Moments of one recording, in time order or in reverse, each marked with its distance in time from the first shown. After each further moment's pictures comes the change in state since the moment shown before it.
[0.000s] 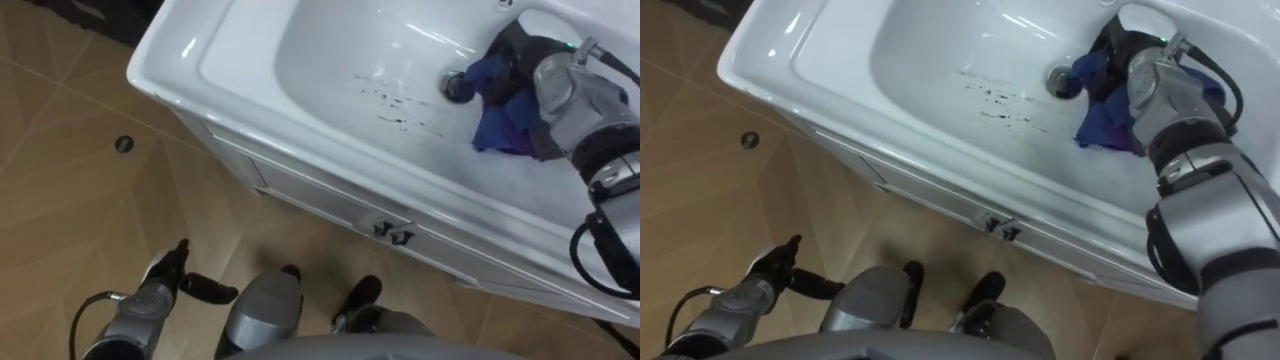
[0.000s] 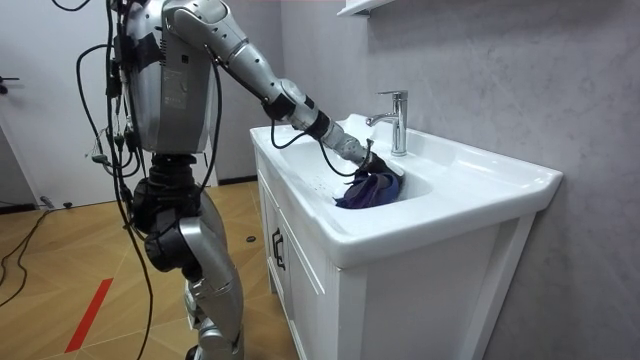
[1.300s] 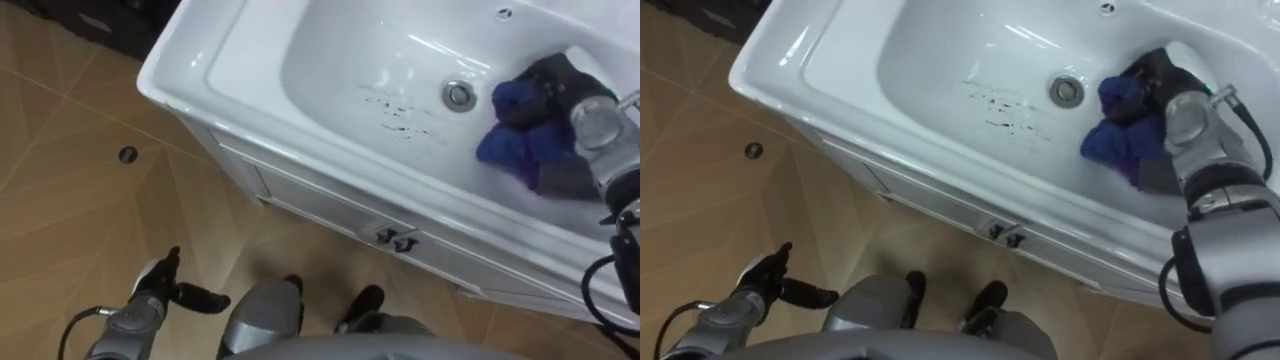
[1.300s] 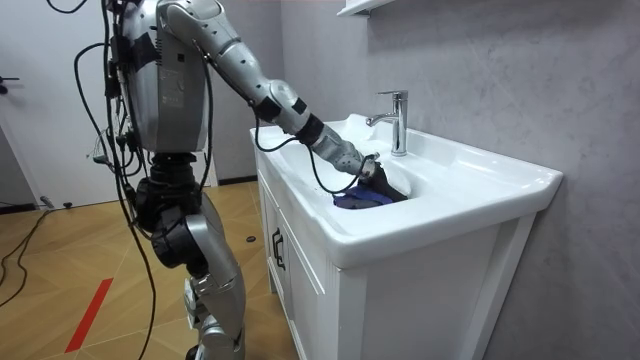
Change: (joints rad) left arm 0.098 0.016 0.046 -0.039 -0.036 -0.015 -0.003; right arm 0.147 -0.091 -0.281 0.181 0.216 -0.135 -0.070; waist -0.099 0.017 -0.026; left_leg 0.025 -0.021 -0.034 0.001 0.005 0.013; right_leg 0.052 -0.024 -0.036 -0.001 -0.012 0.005
